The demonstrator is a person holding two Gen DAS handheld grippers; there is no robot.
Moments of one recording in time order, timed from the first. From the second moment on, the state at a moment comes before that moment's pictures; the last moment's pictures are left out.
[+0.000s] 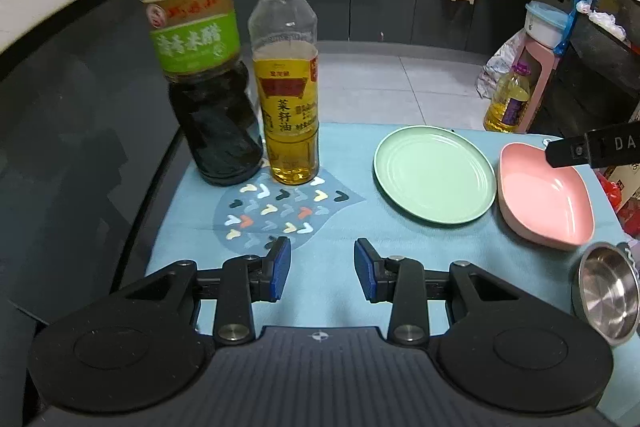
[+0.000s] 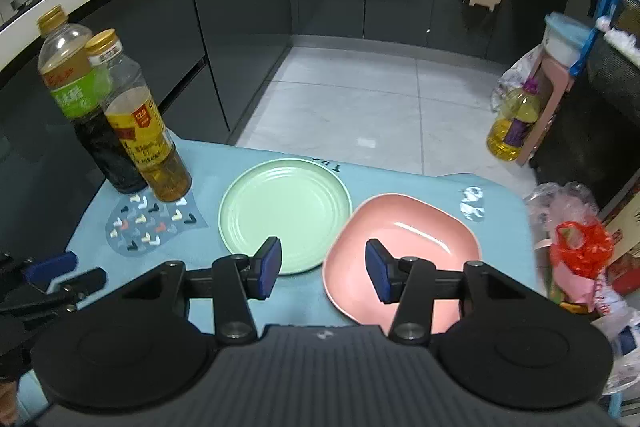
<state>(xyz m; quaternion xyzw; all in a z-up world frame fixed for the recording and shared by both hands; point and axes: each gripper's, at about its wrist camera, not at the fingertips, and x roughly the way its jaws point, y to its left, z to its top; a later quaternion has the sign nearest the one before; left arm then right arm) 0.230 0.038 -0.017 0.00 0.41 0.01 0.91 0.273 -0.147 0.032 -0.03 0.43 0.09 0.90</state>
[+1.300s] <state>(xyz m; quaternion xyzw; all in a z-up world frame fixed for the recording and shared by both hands) 0.350 0.008 -0.096 -0.13 0.49 -0.06 0.86 0.410 -0.148 -0.059 -0.02 0.51 0.12 0.85</state>
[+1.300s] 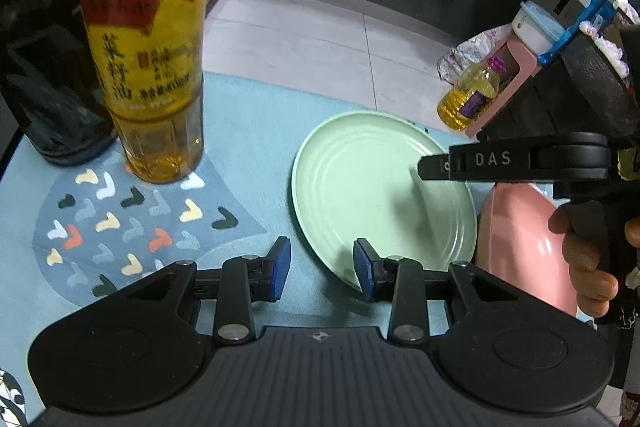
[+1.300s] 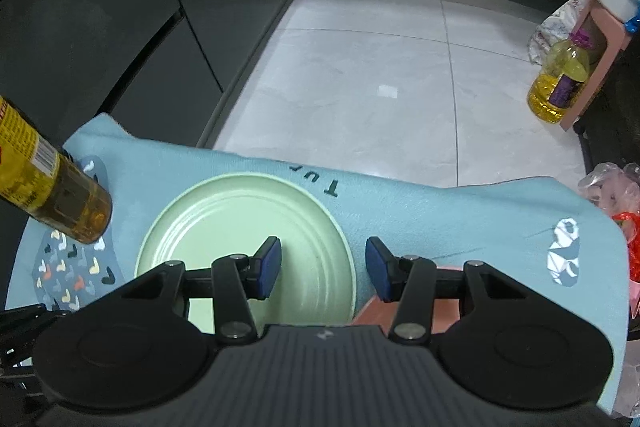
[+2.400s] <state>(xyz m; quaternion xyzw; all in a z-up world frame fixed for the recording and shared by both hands) 0.229 0.085 -0.064 -0.08 0.43 -0.01 0.90 0.286 -0.064 -0.031 -0.09 0.50 0.21 0.84</state>
